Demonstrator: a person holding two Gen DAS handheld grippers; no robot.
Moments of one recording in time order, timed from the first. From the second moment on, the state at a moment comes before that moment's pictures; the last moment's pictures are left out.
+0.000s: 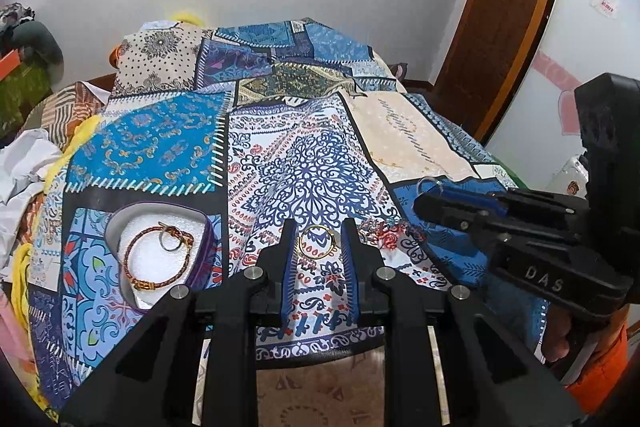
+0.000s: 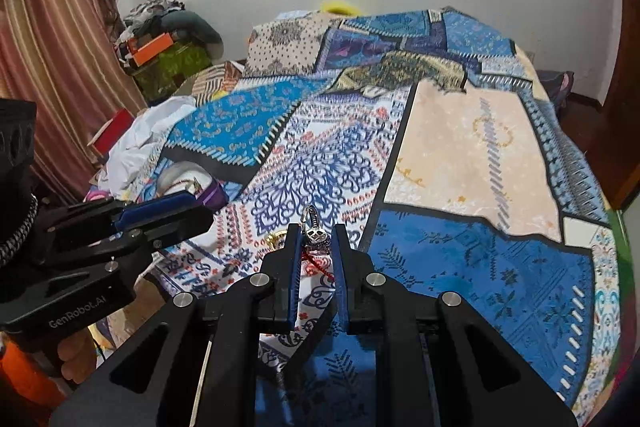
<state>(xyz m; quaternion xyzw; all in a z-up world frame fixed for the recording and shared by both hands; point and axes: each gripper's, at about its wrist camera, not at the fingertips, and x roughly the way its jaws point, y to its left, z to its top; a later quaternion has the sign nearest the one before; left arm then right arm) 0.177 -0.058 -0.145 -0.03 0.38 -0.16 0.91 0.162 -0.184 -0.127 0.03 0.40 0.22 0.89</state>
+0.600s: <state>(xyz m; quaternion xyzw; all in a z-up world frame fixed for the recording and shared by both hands) 0.154 -0.020 -0.118 -0.04 0.34 -0.13 0.93 0.149 -0.158 -0.084 0.02 0.35 0.23 0.91</state>
